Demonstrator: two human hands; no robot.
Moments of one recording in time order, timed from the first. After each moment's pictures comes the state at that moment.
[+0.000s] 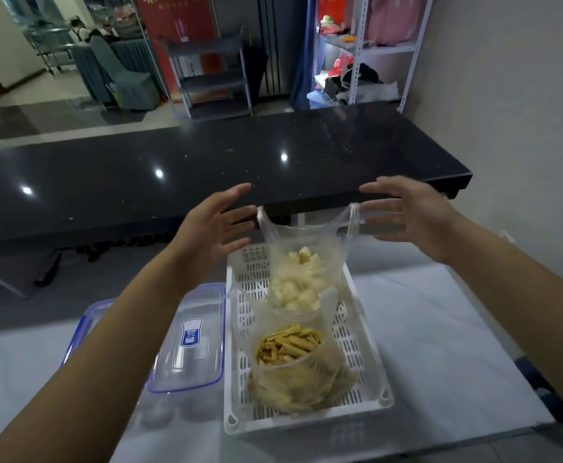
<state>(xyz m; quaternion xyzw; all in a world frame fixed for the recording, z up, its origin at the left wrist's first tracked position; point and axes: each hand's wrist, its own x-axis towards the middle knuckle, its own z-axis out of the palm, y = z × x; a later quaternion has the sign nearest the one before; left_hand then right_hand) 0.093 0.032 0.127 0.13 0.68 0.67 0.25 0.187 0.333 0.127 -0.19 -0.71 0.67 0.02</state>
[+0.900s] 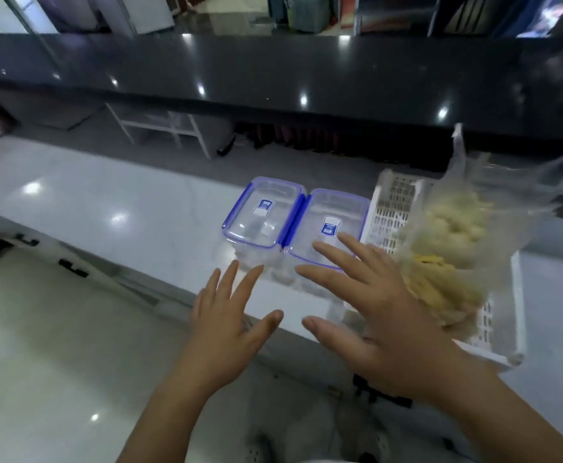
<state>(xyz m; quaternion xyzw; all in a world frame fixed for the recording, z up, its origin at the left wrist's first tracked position) 0.358 -0.166 0.025 -0.05 0.96 0.26 0.06 0.332 0.066 0.081 0.31 -0.88 0.36 0.02</state>
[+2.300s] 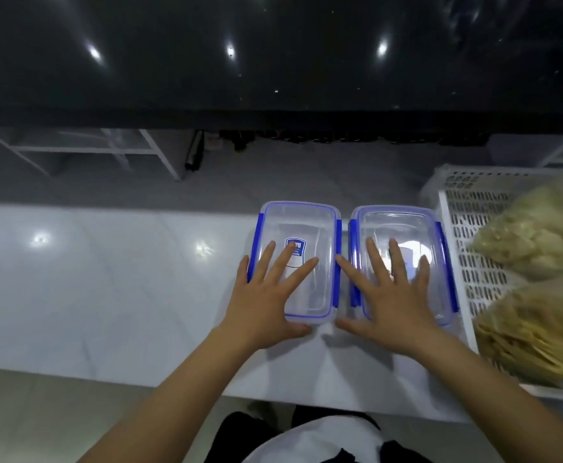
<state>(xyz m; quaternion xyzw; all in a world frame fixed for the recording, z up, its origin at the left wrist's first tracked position) 0.102 -0.295 -0.087 0.28 0.95 0.05 0.13 0.149 -0.053 -0.084 0.03 -0.99 0.05 -0.13</state>
